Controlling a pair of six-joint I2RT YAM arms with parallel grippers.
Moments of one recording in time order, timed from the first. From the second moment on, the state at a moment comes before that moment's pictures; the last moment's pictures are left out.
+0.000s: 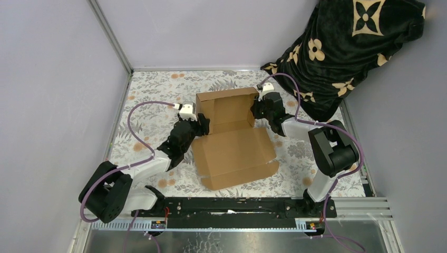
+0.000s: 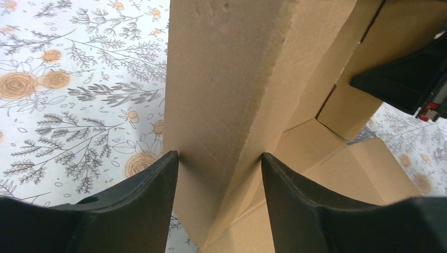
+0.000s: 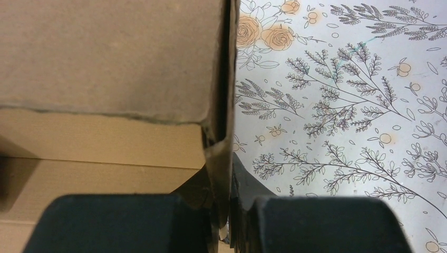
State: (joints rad) left arm -0.56 1.25 0.46 0.56 -0.26 -0.31; right arm 0.42 1.75 0.92 0.35 -0.05 0.20
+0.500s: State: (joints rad) left arm -0.58 1.37 0.51 0.56 -0.45 -0.28; right arm 0.47 1.74 0.89 0.37 0.02 0.19
